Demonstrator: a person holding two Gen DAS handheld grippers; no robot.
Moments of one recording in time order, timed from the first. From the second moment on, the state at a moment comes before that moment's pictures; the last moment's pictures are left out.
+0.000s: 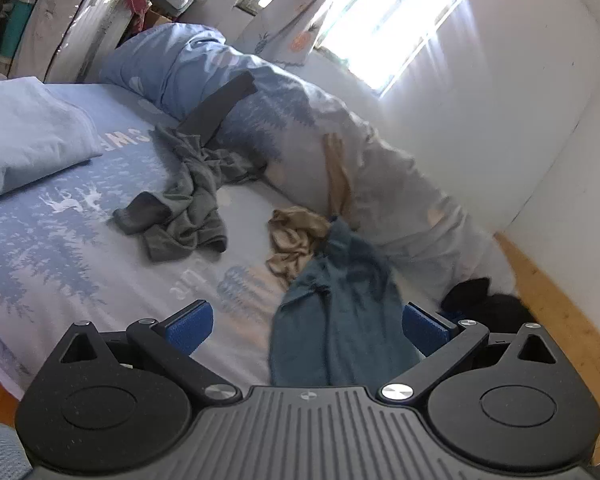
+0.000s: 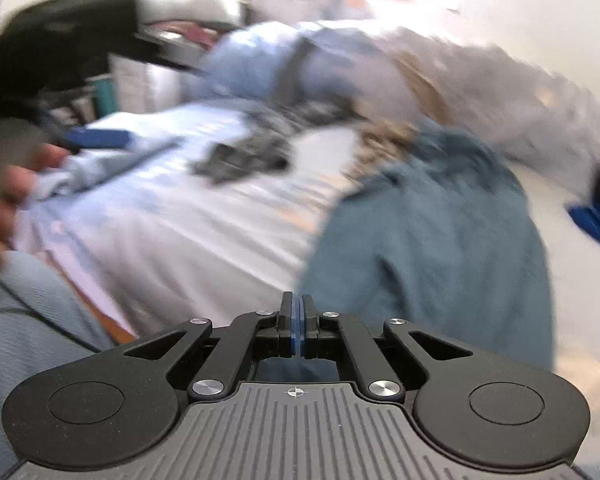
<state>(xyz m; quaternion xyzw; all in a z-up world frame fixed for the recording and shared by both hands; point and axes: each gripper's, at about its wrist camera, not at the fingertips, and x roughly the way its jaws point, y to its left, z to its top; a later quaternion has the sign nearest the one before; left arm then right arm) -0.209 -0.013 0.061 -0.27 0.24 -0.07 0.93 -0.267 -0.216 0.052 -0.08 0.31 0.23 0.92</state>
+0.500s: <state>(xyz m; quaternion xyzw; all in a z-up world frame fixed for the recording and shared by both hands) -0.227 -0.083 0.051 -0.11 0.29 -0.14 0.94 -0.256 -0.359 0.068 0.04 0.24 0.01 0.97</state>
